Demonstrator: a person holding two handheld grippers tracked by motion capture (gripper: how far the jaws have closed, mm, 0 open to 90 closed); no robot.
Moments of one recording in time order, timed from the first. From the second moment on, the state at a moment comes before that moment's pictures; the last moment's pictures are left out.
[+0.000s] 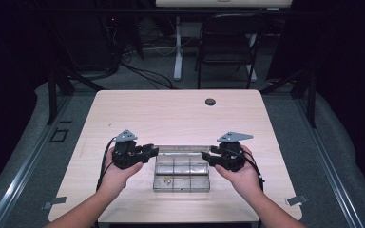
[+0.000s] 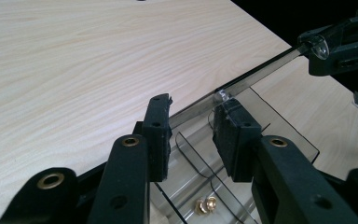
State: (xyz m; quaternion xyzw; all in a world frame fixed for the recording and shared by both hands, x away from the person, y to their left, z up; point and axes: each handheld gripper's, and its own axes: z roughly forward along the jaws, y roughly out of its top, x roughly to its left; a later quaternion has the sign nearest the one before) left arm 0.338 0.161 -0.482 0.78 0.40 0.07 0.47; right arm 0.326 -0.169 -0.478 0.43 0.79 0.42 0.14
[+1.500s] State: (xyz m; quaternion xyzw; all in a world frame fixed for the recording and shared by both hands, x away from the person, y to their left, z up) left arm 0.295 0.169 -0.505 0.80 0.38 0.07 0.46; right arm 0.283 -0.179 -0.493 0.41 0.80 0.42 0.14
